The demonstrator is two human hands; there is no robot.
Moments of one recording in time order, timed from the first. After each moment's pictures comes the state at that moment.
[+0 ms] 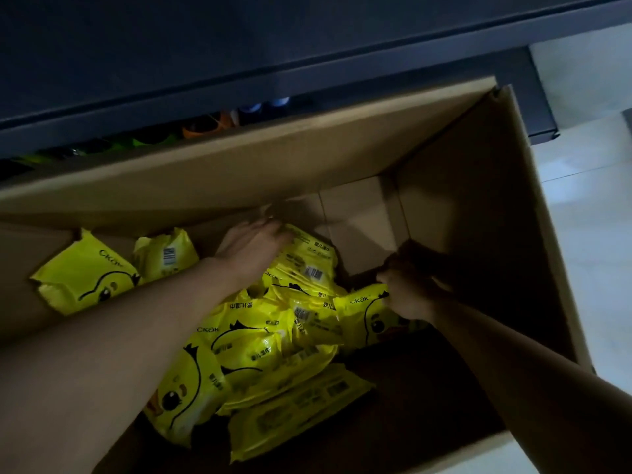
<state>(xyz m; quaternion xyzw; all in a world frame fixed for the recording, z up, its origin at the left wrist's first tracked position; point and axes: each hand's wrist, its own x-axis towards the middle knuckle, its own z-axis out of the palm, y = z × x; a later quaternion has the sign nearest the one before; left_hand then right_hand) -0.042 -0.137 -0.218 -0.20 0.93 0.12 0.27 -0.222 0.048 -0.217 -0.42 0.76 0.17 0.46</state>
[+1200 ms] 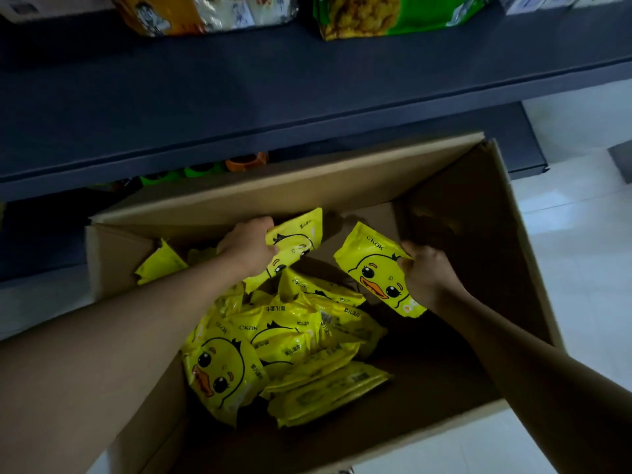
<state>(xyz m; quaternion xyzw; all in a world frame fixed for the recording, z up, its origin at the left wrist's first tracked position) -0.017 -0.169 -0.160 -0.50 0.79 0.31 0.19 -0.206 0.010 -0.125 -0.30 0.87 -0.07 0.38</state>
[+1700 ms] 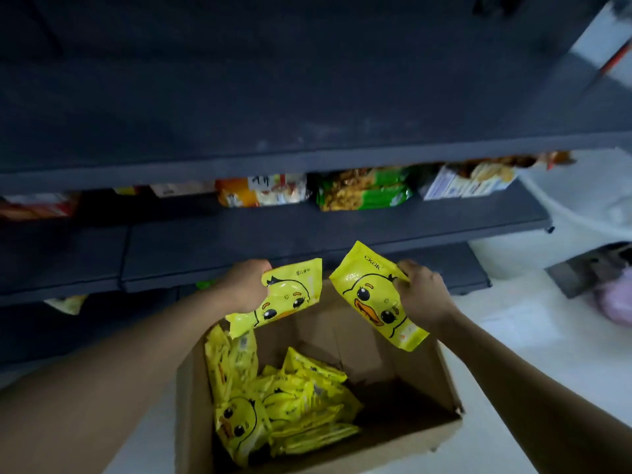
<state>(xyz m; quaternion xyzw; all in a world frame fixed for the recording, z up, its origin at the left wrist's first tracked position) 0.003 -0.181 0.091 -0.46 0.81 0.33 0.14 -0.211 -0.014 0.107 -0.38 0.87 -0.18 0.25</state>
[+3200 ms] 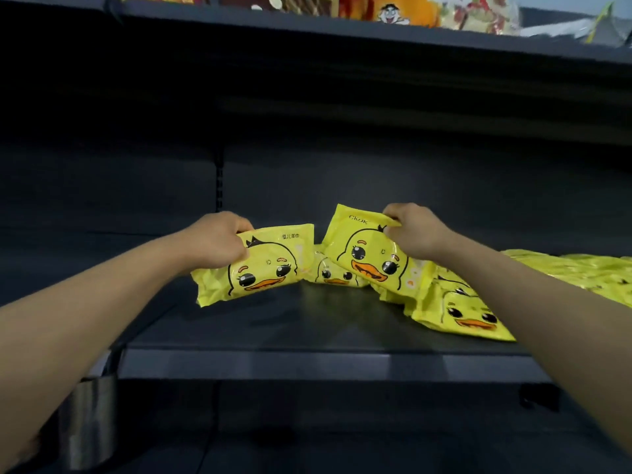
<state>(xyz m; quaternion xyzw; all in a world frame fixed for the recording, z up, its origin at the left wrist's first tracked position) 0.142 -0.378 0.691 -0.45 0.84 0.14 -0.28 -0.131 -0.311 0.702 -0.63 0.70 -0.33 -0.12</state>
